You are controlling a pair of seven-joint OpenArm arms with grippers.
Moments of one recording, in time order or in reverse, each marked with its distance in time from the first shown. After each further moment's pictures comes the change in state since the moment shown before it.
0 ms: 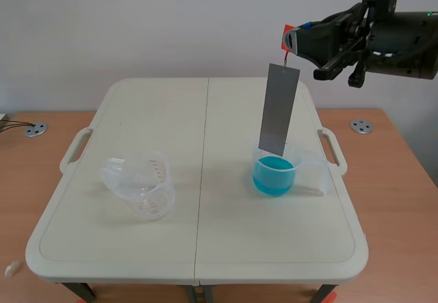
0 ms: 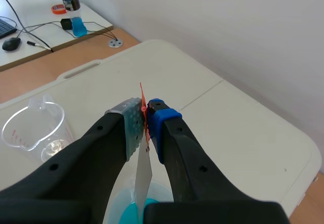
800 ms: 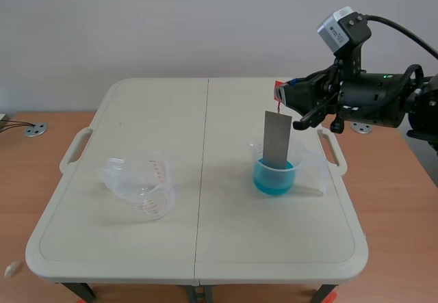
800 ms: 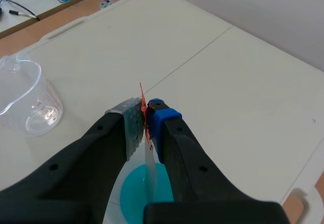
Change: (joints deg) left arm 0.0 0.0 10.8 -4.3 0.0 0.0 0.4; right arm 0.0 -4.2 -4.0 -12.4 -11.6 -0.2 7.6
